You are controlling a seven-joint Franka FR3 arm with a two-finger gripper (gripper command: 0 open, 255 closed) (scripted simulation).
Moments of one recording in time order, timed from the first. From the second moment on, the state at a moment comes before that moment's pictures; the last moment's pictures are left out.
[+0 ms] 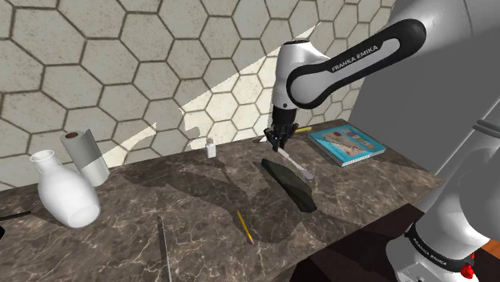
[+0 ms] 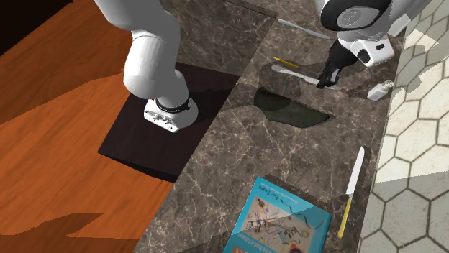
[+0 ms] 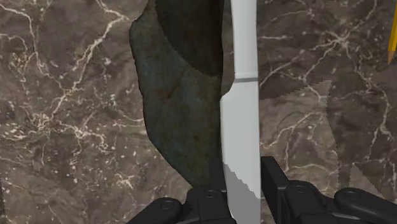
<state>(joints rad) 0.19 -0.04 0.11 -2.31 0.00 2.25 0.40</state>
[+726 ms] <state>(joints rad) 0.29 0.31 0.16 -1.84 -0.06 2.13 0.58</state>
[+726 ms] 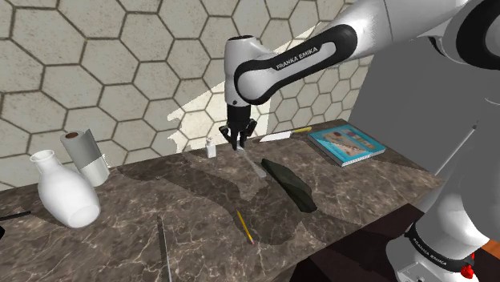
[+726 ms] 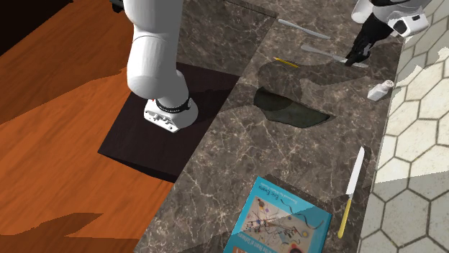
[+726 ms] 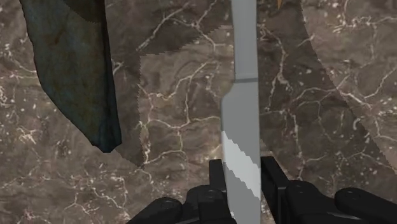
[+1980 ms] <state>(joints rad) 0.31 0.47 0.15 -1.86 -0.09 2.31 0.61</state>
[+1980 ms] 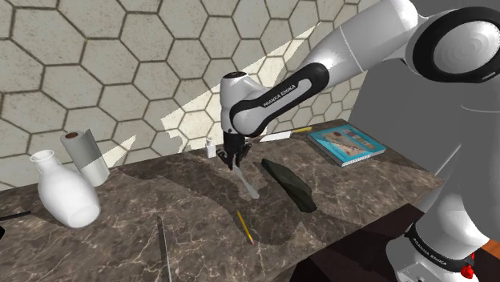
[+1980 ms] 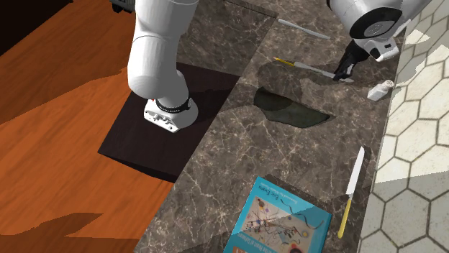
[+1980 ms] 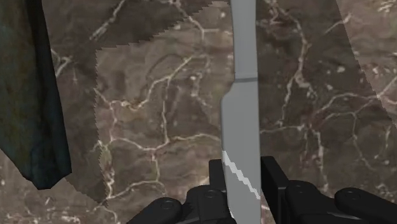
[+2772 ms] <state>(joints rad) 0.32 0.57 0.14 -1.87 -0.11 2.41 0.63</state>
